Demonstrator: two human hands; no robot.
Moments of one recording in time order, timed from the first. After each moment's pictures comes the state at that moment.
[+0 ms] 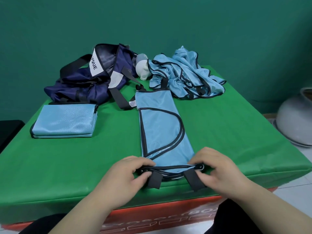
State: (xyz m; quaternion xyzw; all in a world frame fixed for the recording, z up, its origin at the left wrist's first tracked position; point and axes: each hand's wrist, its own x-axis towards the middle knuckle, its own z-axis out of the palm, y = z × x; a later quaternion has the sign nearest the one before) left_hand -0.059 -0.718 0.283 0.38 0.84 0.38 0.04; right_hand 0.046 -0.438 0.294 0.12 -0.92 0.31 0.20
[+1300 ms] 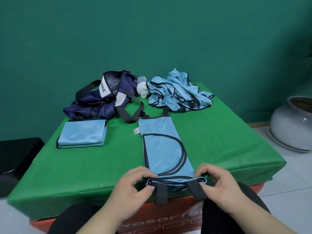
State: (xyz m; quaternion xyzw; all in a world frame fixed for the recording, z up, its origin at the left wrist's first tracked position) left_hand 0.013 -0.727 0.322 0.35 0.77 0.52 0.04; right_hand 0.120 -0.477 0.324 -0.03 -0.81 0.56 0.18
